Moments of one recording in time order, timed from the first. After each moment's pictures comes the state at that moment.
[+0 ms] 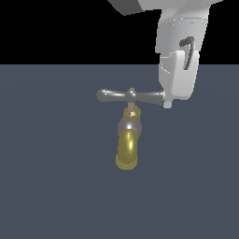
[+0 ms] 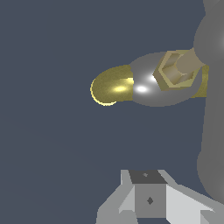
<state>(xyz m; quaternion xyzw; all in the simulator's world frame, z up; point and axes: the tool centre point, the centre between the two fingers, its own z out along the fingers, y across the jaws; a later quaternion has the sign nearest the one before) -0.110 -0.120 0.202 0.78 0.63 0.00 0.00</state>
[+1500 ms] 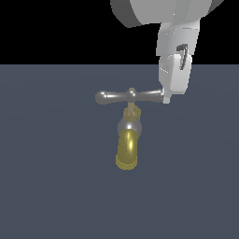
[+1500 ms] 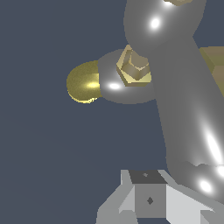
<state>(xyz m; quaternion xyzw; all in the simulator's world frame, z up) -0.061 -0.135 0.197 0.77 0.64 0.00 0.00</state>
